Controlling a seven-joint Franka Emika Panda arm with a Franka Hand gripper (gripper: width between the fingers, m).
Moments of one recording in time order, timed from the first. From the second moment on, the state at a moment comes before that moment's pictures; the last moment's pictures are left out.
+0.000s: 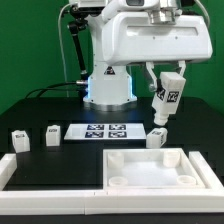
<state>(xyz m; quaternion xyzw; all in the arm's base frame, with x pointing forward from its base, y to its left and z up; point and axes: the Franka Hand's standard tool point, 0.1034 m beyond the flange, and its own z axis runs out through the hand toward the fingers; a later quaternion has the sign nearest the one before) 0.583 0.077 0.166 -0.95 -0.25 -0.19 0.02</state>
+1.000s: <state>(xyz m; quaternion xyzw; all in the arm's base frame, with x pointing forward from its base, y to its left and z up) 0.611 0.086 0.130 -0.94 -0.26 -0.21 0.03</state>
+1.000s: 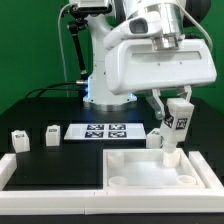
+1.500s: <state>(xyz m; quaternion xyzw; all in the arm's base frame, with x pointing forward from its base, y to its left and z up) 0.607 0.066 0.113 -0.93 -0.28 -0.22 0.03</state>
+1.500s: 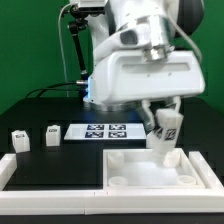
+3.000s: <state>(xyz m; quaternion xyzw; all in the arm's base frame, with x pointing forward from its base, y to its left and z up) 0.612 0.086 0.127 -0.94 -0.23 -0.24 0.08</state>
